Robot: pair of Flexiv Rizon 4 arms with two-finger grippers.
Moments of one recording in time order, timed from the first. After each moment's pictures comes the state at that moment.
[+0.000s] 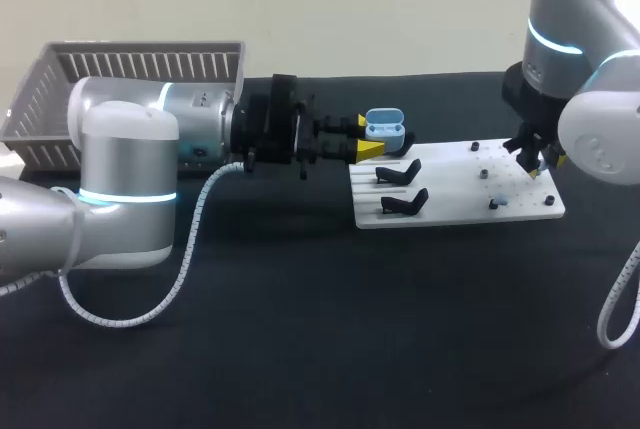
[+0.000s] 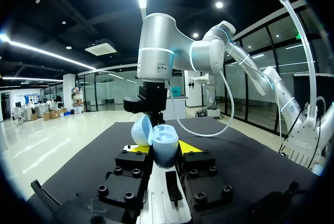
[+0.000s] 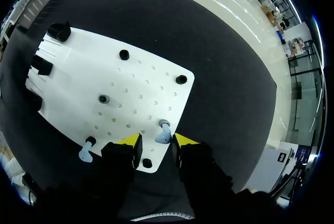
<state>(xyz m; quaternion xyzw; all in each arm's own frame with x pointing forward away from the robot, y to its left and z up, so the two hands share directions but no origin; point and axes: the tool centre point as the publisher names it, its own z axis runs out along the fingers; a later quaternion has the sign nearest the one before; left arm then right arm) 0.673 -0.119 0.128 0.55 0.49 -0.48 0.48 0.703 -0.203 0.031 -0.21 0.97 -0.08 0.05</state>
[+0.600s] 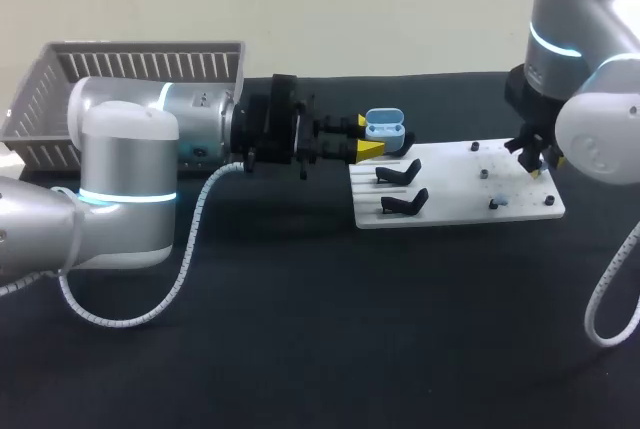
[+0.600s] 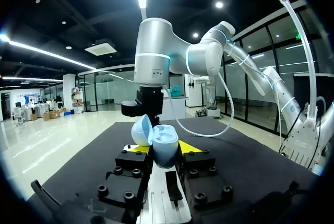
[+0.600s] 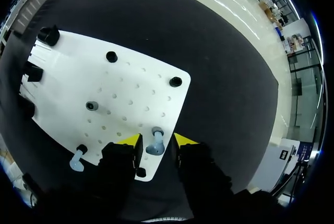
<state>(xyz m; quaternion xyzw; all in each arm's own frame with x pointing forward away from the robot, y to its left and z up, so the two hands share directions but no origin) 0.673 -0.119 0.128 0.55 0.49 -0.48 0.48 0.714 -0.209 0.018 -0.20 0.98 -0.08 0.05</state>
